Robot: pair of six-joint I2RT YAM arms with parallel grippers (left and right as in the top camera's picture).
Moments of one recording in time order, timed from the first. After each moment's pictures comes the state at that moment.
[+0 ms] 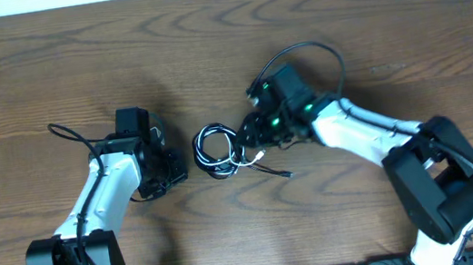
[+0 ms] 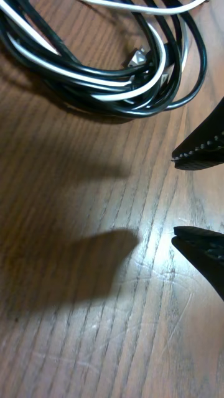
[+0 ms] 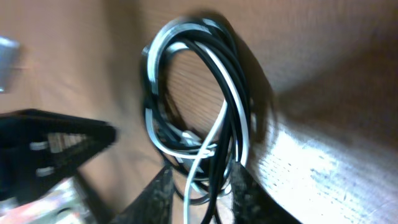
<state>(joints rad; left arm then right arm) -0.02 1.54 0.82 -0.75 0.23 -0.38 0.61 1.89 1.10 -0.23 -0.54 0.62</state>
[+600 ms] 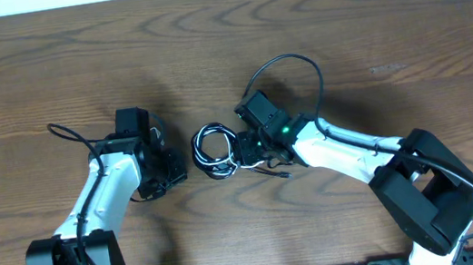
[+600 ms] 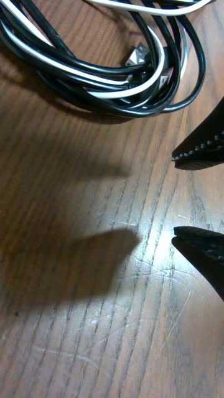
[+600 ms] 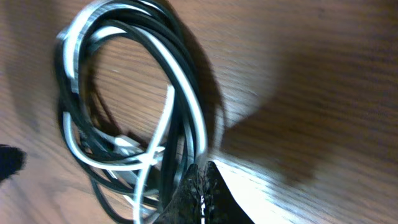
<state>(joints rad) -0.02 1.54 0.82 -0.75 0.23 -0.38 0.73 1.89 1.10 -0.31 -0.18 0.64</state>
